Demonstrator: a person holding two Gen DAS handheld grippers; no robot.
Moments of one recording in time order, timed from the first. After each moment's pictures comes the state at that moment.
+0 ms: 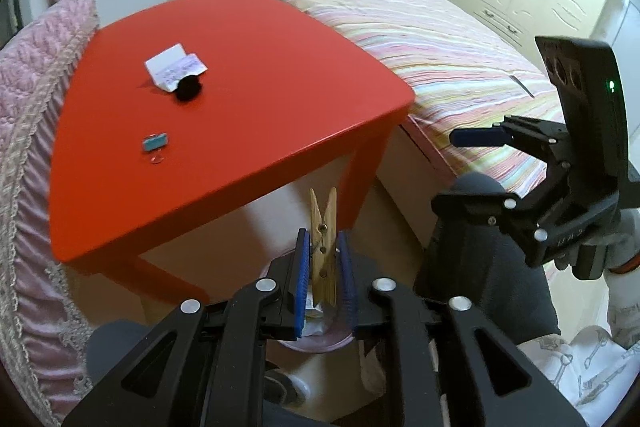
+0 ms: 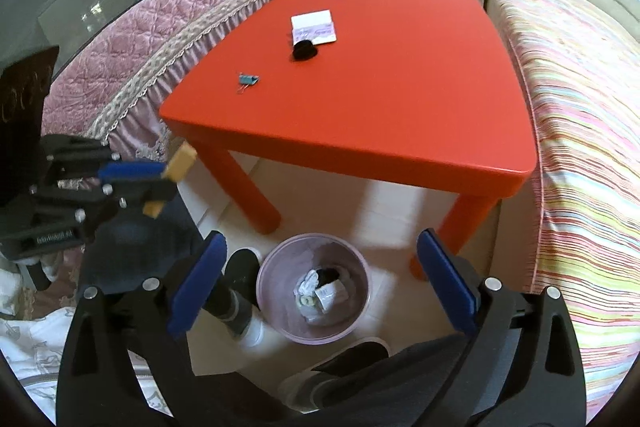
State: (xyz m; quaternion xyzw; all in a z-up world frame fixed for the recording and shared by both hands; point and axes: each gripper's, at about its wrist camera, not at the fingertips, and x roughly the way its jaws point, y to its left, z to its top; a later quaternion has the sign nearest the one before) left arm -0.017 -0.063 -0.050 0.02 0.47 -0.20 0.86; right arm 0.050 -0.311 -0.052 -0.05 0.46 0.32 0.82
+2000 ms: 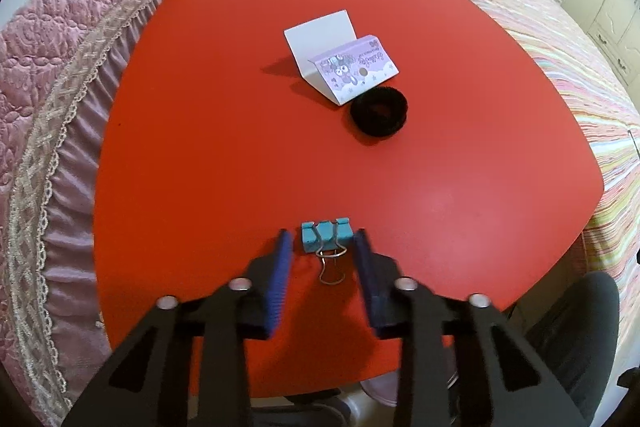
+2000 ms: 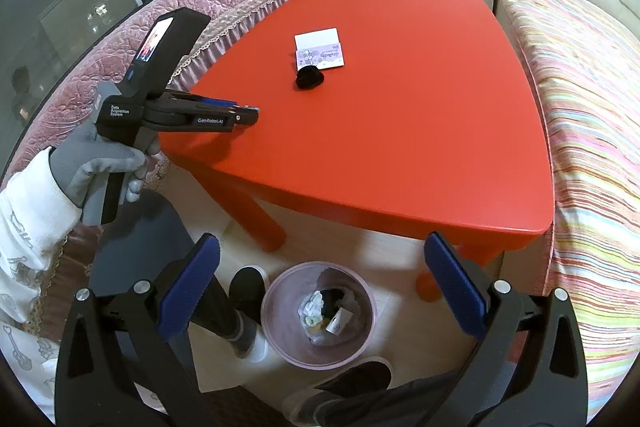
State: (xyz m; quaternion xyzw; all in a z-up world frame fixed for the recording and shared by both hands) left arm 0.141 0.022 -0.101 0.00 0.54 -0.02 0.84; right arm 0.093 -0.276 -0.043 -0.05 0.46 0.34 0.82
